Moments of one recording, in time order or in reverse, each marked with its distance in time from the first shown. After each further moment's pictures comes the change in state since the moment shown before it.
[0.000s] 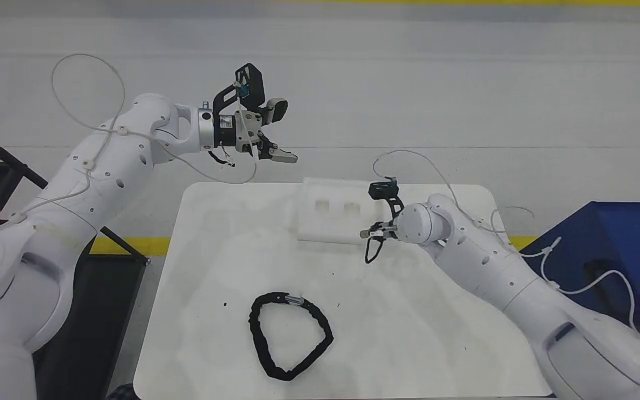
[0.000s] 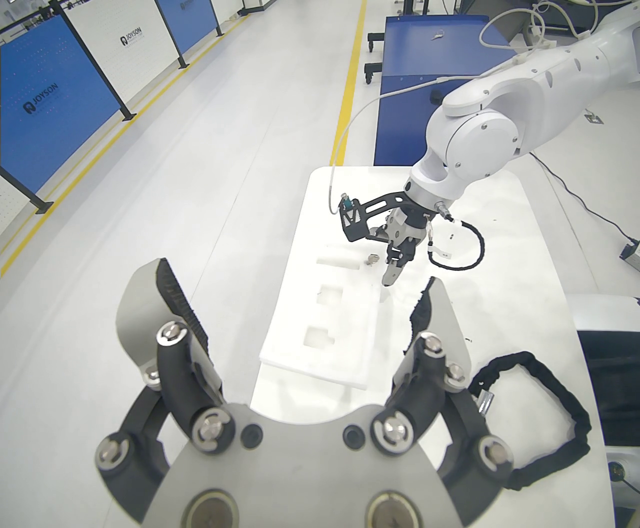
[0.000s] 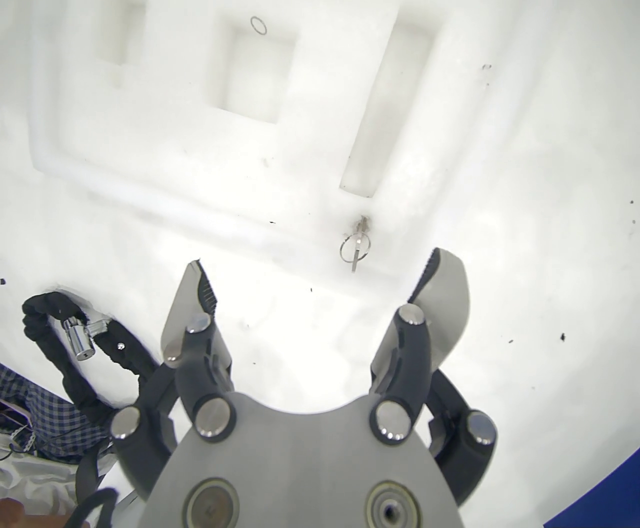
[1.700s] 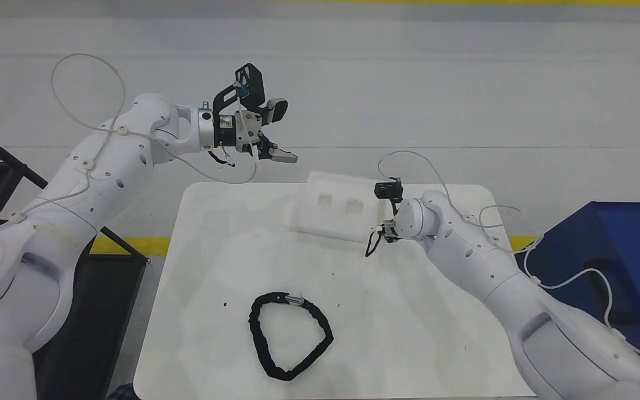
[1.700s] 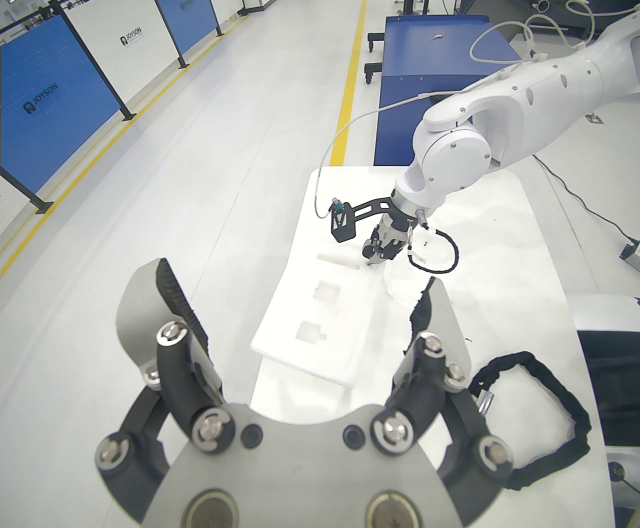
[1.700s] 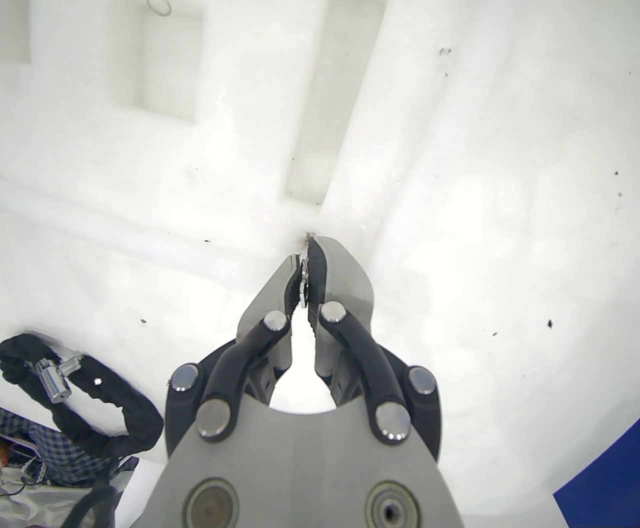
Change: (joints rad) left arm 0.000 0.000 0.000 0.000 0.000 0.000 0.000; right arm 0.007 -0.113 0.076 0.207 -0.104 0.011 0.043
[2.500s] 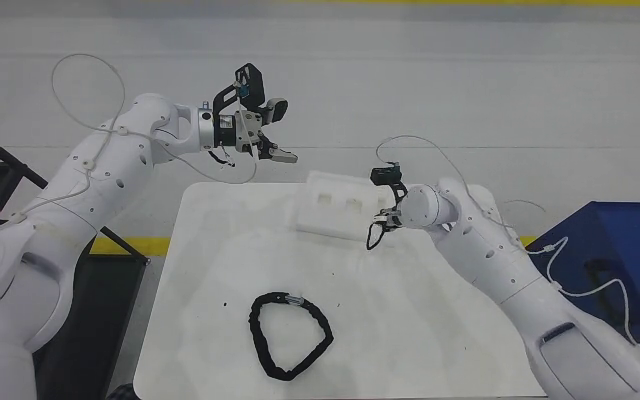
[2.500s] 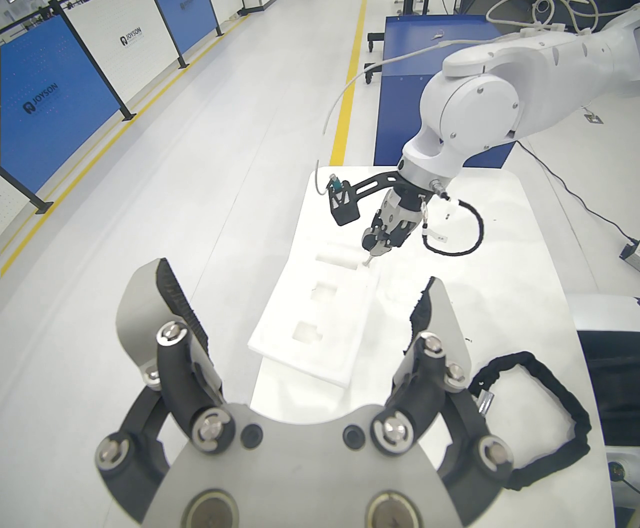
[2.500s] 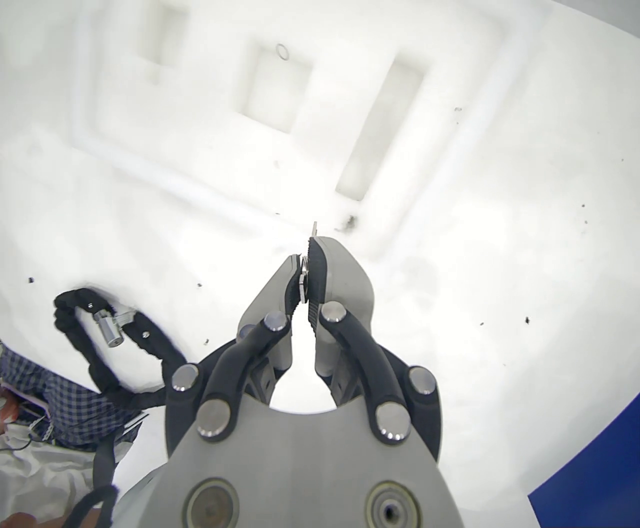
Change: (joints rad) left arm 0.000 0.000 0.000 0.000 0.000 0.000 0.000; right arm -0.068 0.089 0.197 -0.296 -0.074 -0.056 0.149
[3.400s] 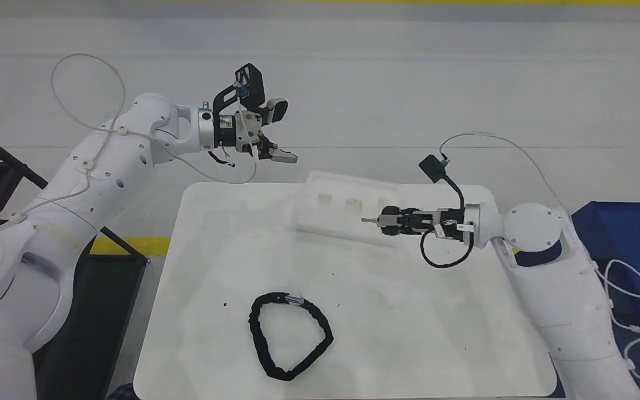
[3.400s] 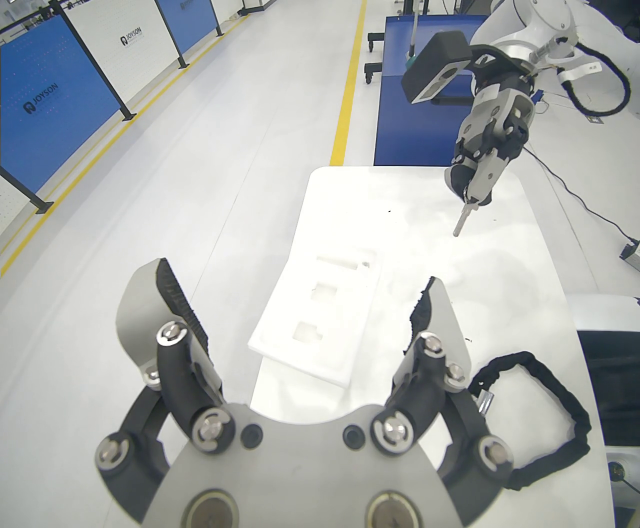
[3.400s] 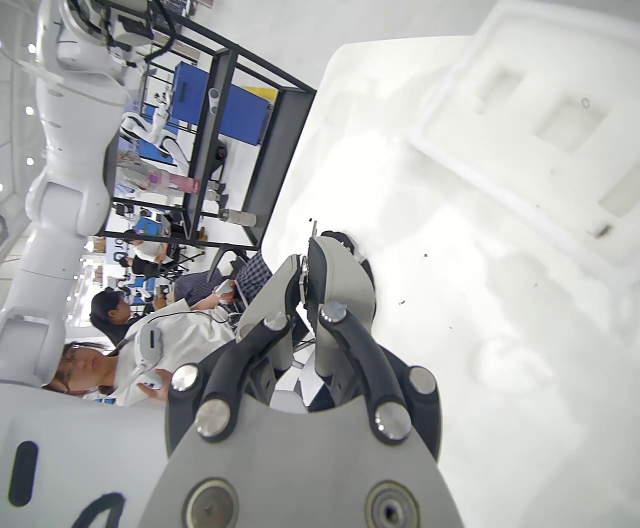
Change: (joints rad) left arm 0.000 0.000 0.000 0.000 0.000 0.000 0.000; right arm -0.392 0.144 0.558 -0.425 0.585 -0.298 0.139
